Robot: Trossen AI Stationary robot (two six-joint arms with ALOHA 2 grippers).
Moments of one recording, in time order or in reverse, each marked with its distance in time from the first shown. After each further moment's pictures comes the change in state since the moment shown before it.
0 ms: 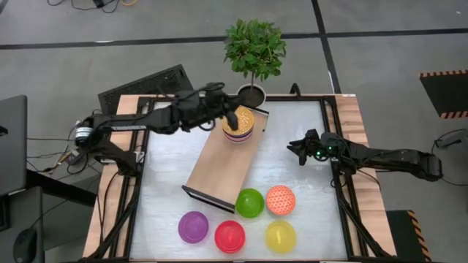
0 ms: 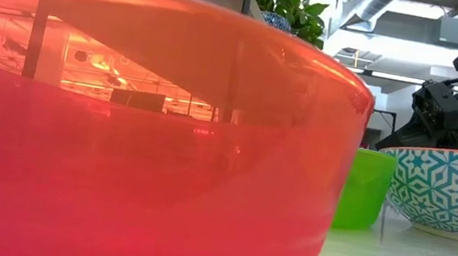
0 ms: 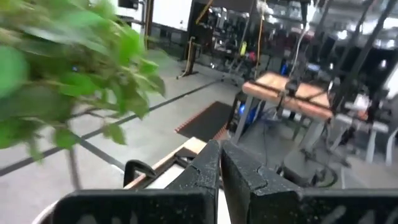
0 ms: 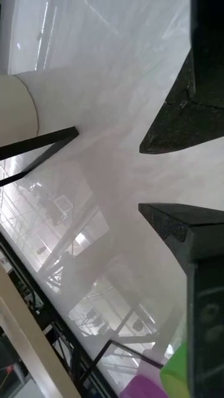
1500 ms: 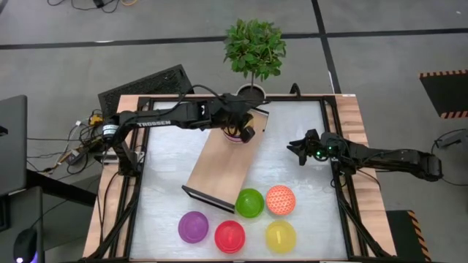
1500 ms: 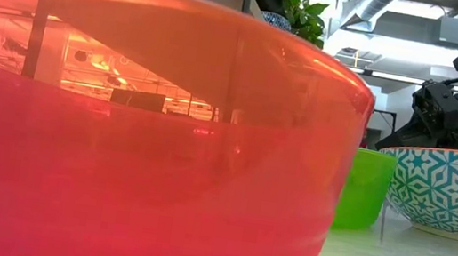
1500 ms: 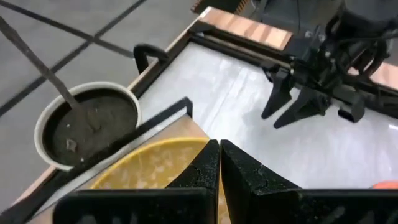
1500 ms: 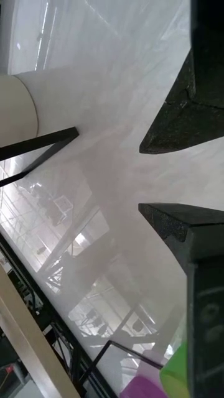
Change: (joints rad) left arm 0.024 0.245 0.321 -0.648 0.082 -0.004; right arm 0.000 0.001 0.000 0.000 0.000 0.000
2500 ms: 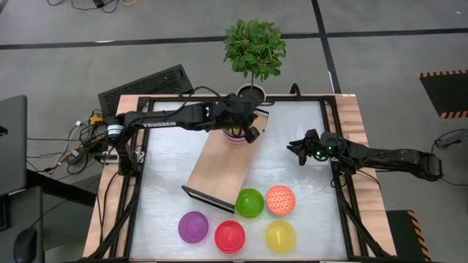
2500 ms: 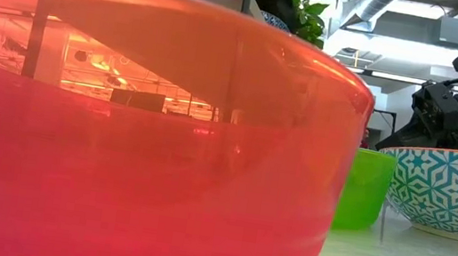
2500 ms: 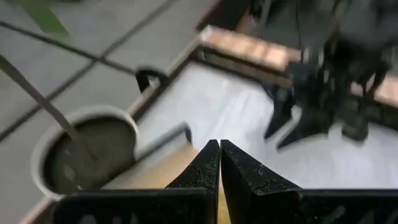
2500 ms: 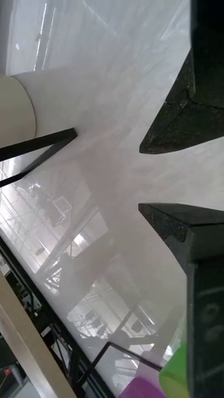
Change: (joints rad) left arm 0.000 0.040 0.033 0.090 -0.037 0.051; right arm 0.000 0.005 0.000 0.000 0.000 0.000
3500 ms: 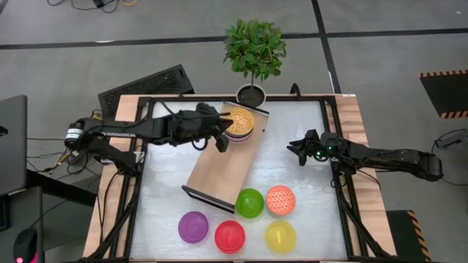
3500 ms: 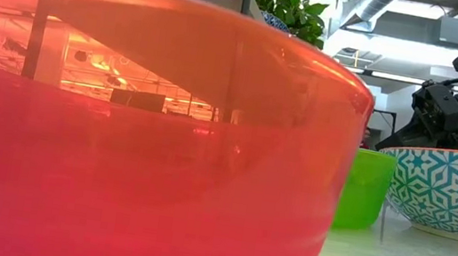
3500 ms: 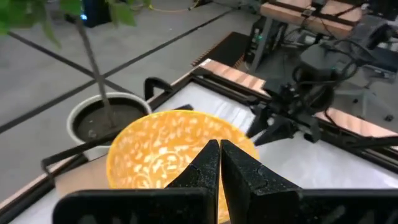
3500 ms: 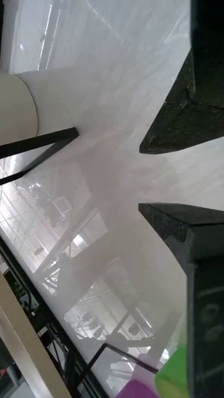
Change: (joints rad) left arm -0.115 -0.431 -0.522 0.253 -0.137 -0.126; right arm 0.000 0.000 0.000 0.000 0.000 -0.025
